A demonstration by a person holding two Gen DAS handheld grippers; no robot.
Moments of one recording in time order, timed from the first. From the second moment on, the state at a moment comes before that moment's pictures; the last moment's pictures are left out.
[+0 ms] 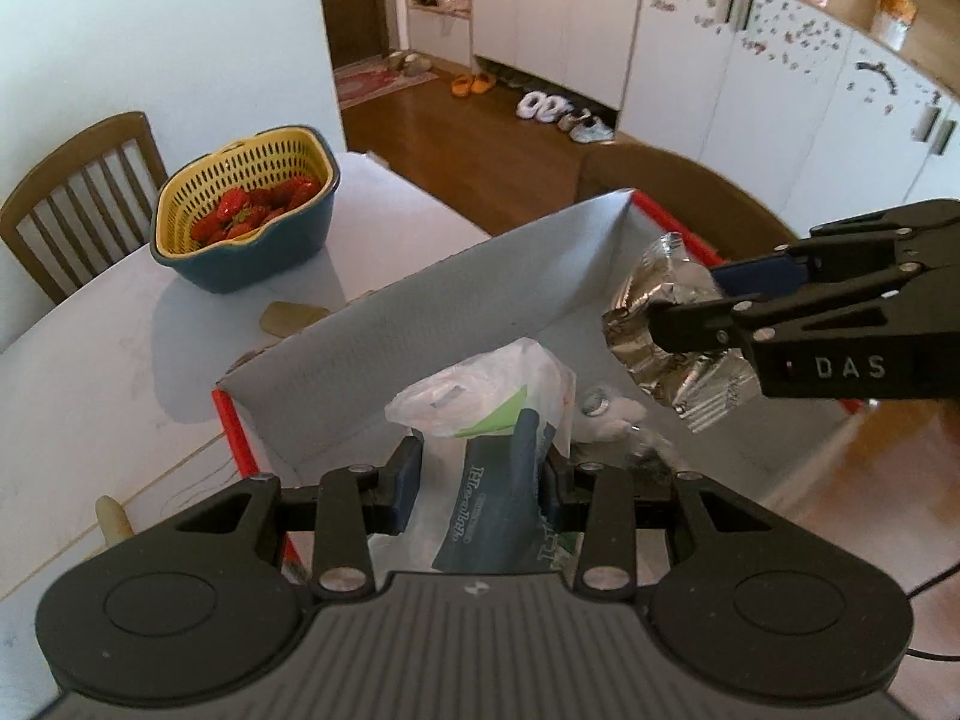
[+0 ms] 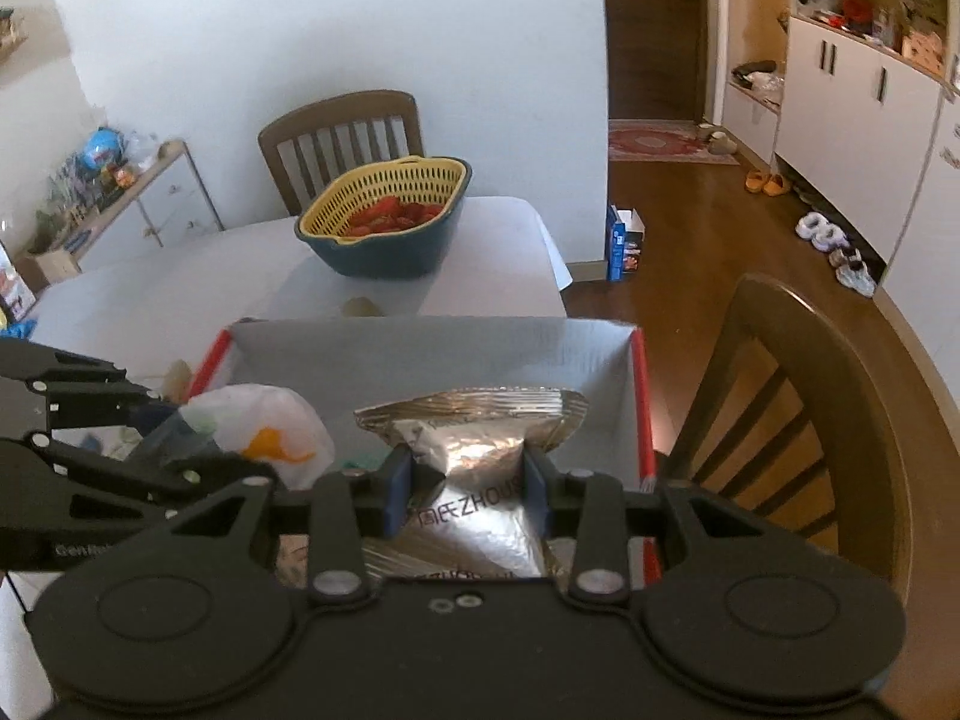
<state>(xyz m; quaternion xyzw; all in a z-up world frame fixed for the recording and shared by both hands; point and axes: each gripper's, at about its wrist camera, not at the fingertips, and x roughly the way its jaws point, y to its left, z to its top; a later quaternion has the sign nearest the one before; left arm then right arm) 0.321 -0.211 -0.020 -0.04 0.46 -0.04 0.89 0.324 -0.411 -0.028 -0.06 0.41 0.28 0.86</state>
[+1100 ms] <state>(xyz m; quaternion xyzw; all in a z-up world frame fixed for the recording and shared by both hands) 0.378 -0.204 -0.078 -0.06 0.52 0.00 0.85 0.371 -0.387 -0.081 -0.12 0.47 0.31 0.82</state>
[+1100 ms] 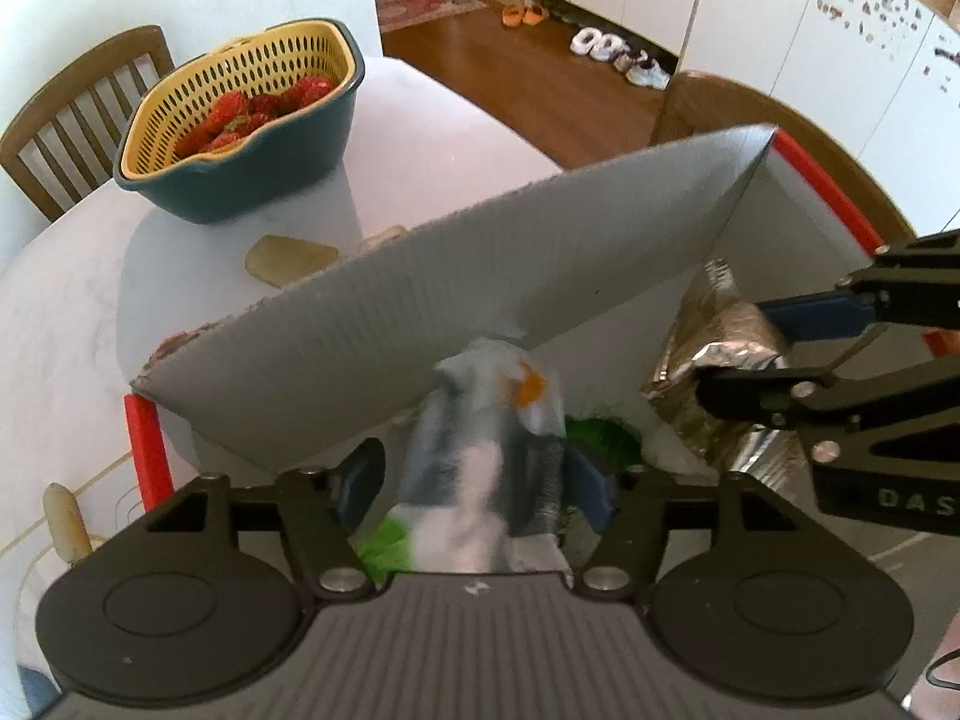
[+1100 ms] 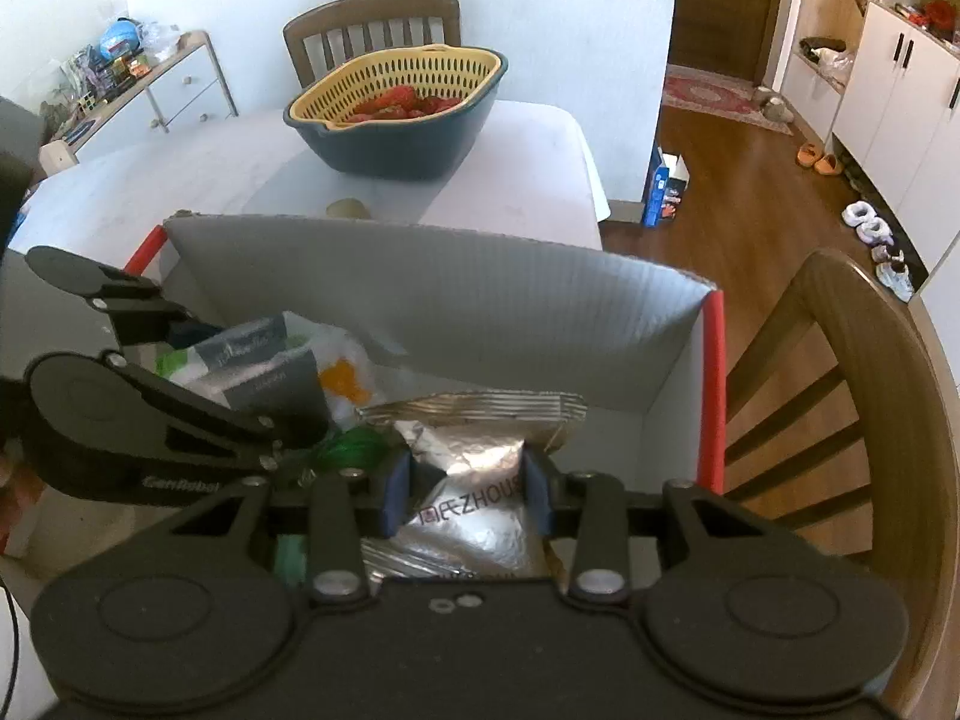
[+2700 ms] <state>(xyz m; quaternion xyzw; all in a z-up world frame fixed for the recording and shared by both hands) 0.204 -0.124 0.018 -0.11 0.39 -0.01 0.91 0.239 -0.357 0.010 -0.04 0.39 0.30 0.87</state>
